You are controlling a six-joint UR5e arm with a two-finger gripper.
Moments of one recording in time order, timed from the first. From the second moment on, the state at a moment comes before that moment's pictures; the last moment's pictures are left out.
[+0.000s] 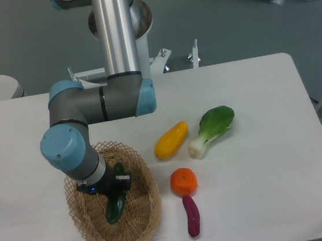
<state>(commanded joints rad) 2.06 -2.14 -1.50 -1.03 1.76 0.13</state>
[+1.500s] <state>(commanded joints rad) 2.38 -1.86 -1.34 -1.29 1.74 1.09</state>
